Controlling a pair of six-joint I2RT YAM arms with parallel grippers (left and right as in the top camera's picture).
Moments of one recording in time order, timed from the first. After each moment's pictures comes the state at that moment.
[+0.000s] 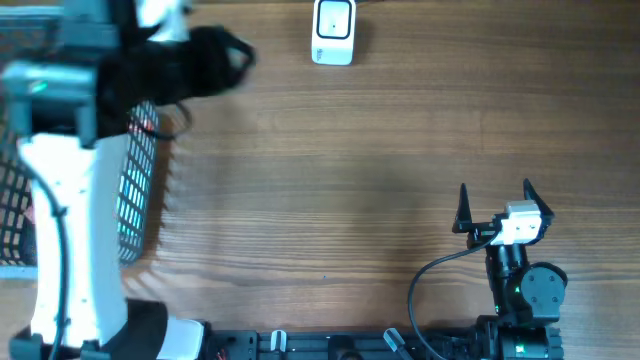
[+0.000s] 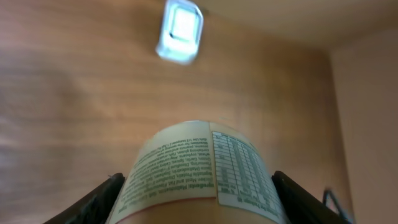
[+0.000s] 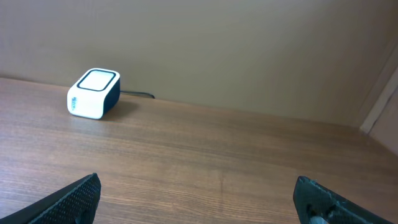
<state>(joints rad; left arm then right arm) -0.15 1.63 2.16 -1.40 0.35 -0.36 -0.04 0.02 0.01 0.00 -0.06 -0.14</state>
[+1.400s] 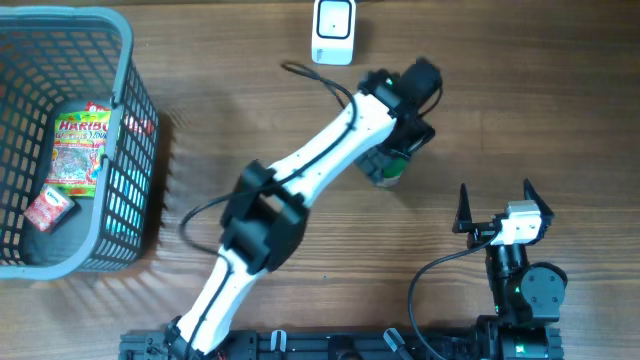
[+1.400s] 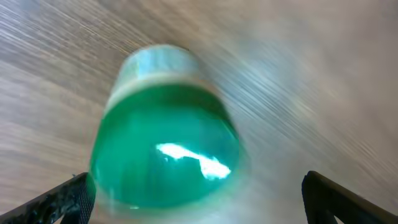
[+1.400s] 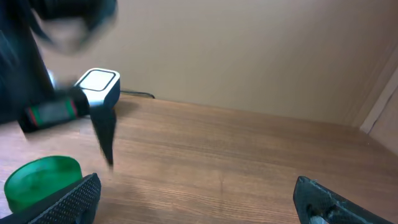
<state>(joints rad) -0.78 2.33 2.17 -1.22 0.18 -1.40 -0.04 0.02 0.01 0.00 -0.06 -0.14</state>
